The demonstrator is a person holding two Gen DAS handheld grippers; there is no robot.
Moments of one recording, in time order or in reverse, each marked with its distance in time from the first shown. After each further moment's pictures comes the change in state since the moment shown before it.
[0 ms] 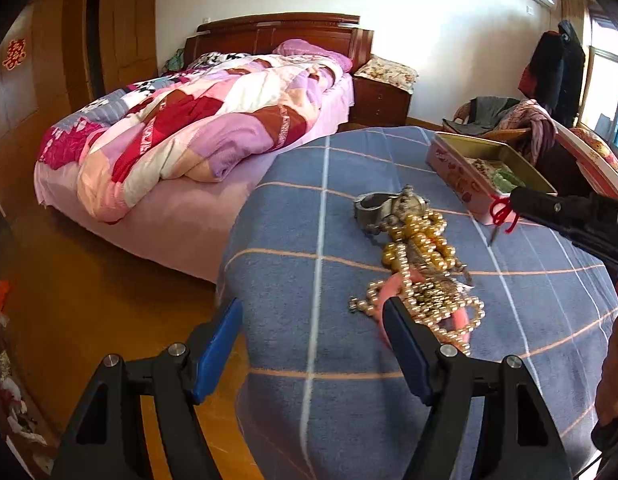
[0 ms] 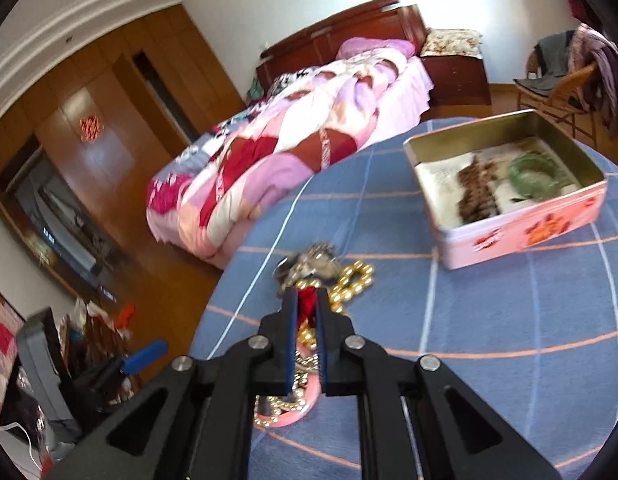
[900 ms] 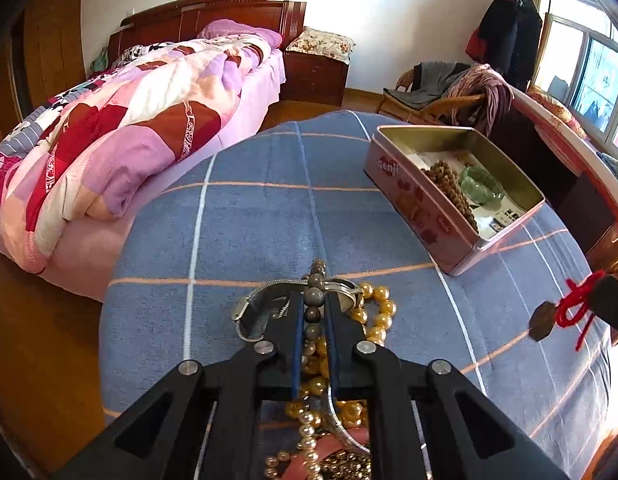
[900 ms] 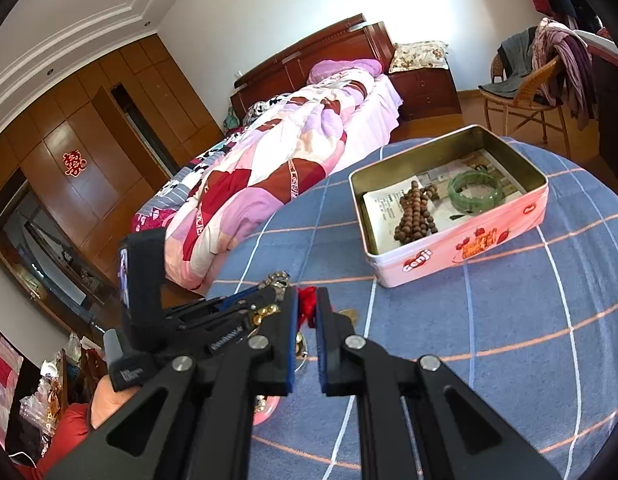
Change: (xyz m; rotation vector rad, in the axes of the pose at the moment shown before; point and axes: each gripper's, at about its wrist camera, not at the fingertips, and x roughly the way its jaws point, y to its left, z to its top) left arm 0.090 -0.055 0.077 0.129 0.094 -0.194; right arm -0.028 -0.026 0.008 0.061 -0.072 -0.046
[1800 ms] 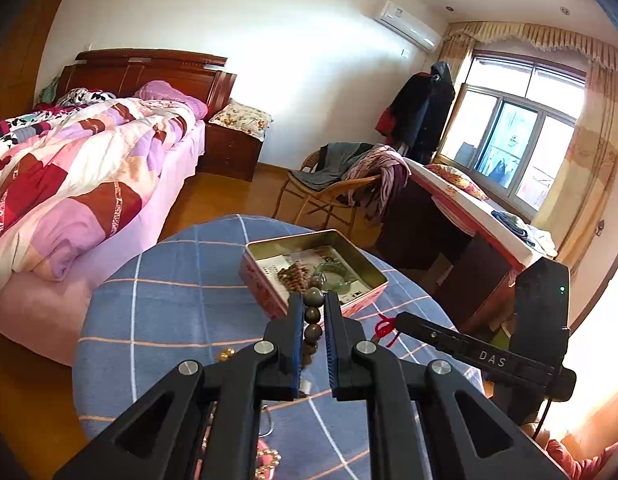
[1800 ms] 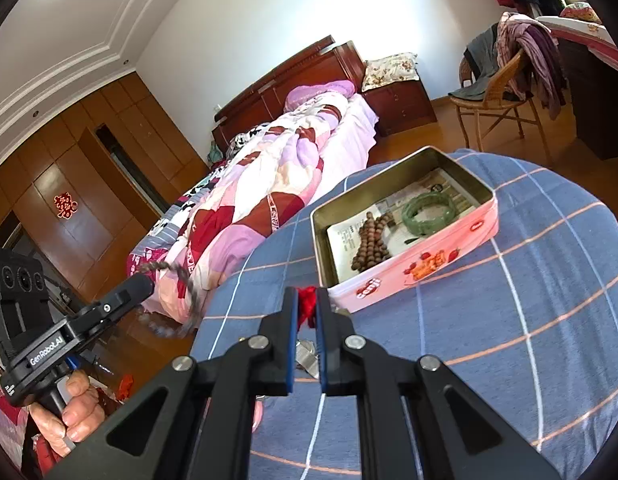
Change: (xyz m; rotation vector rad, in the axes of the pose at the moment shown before) left arm -0.118 -0.035 0.027 -0.008 -0.257 -0.360; right arm -0.038 -0.037 0.017 0.102 -0.100 -0.024
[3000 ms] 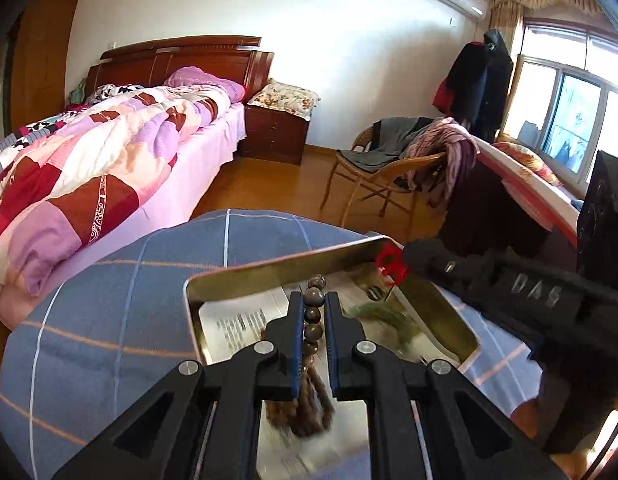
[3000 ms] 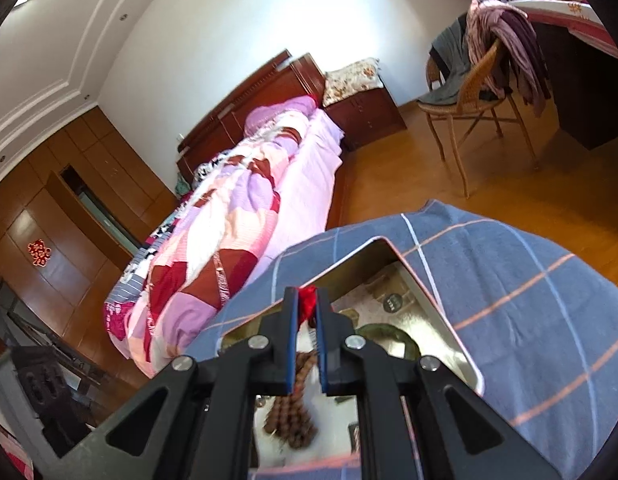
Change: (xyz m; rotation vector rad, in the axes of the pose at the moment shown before) left arm 0.198 -0.025 0.022 -0.001 0.050 0.259; right arm 0.103 -0.096 0.102 0.112 -0.027 -0.078
